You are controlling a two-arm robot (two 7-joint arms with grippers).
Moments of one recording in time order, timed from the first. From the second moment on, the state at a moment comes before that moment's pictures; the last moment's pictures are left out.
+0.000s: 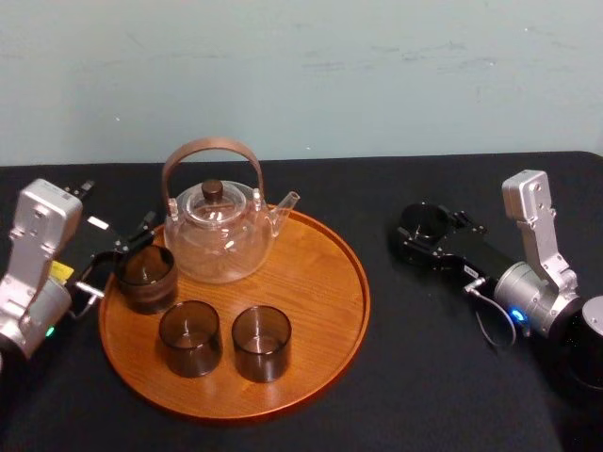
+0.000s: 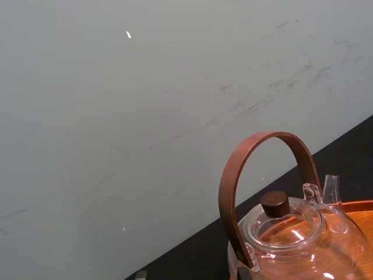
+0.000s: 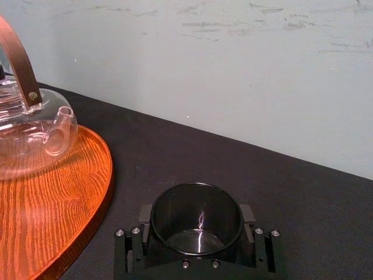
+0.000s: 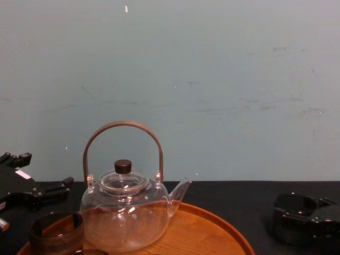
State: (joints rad) left arm -0.20 0.60 0.45 -1.41 -0.25 -0.12 0.03; right arm 0.40 0.30 -0.27 -0.92 0.28 -0.18 0.49
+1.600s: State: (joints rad) left arm -0.20 0.60 0.45 -1.41 -0.25 -0.12 0.03; right arm 0.33 0.32 -0.26 -1.06 0.32 -0.20 0.51
